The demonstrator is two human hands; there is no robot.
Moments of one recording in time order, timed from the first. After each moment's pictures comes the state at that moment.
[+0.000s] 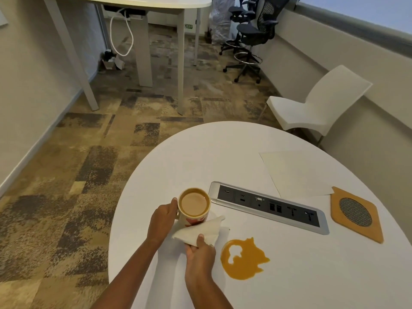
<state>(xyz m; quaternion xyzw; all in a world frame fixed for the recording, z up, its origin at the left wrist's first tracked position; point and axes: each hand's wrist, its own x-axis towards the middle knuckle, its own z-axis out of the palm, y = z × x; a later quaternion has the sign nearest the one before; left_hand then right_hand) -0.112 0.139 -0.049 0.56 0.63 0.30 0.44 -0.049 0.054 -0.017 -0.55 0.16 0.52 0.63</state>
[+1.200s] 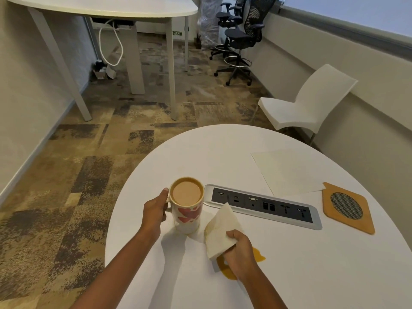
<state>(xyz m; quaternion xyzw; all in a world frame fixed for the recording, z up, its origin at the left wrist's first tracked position) -0.104 0.142 0.013 0.34 0.60 0.42 0.59 0.052 0.036 -0.007 -0.50 0.10 0.61 0.60</state>
